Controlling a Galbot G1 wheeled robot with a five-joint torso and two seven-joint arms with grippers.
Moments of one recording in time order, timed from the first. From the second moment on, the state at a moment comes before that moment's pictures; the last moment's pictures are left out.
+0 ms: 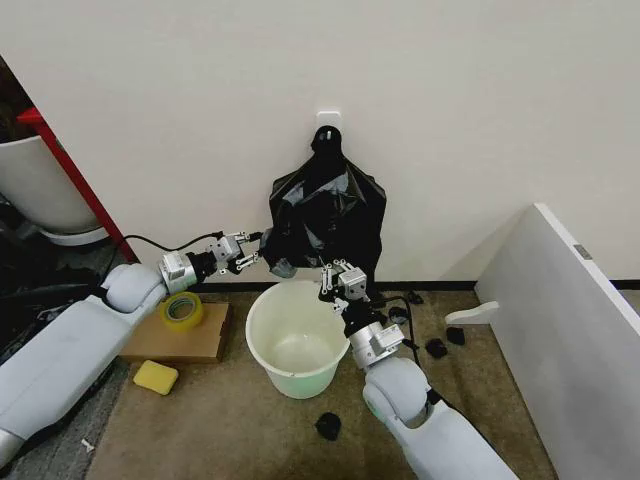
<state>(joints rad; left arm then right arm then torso) 0.63 -0.73 0.01 -1.48 -0.44 -0.33 0.53 -1.07 1.28 -0.04 1.91 0.17 0.19 0.16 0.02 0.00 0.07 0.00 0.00</state>
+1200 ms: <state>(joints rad) 1.35 -0.85 -0.26 -2.18 -0.61 -0.31 -0.17 -1.56 1.02 0.06 2.51 0.50 -0.07 0.47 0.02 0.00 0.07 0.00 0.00</state>
